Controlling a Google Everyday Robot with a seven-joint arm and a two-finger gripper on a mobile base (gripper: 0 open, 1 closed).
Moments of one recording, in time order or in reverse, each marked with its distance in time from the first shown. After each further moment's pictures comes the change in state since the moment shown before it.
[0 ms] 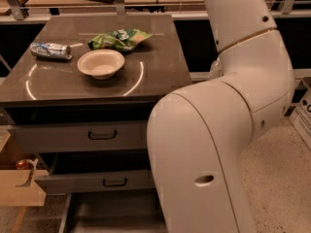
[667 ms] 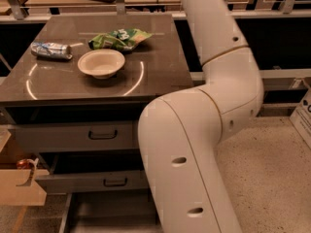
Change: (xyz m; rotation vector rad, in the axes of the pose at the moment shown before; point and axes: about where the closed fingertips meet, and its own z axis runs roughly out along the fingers) arm 0.048 -0.055 0.049 0.108 -0.013 -0.068
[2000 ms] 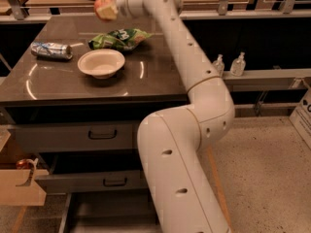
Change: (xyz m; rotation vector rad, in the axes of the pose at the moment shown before) arm 0.155 -0.051 0.111 0.135 -0.025 0.152
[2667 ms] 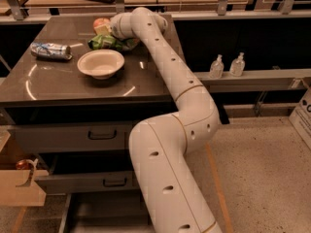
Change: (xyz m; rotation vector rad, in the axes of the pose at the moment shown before) arm 0.073 0.010 0.064 0.042 0.049 0.133
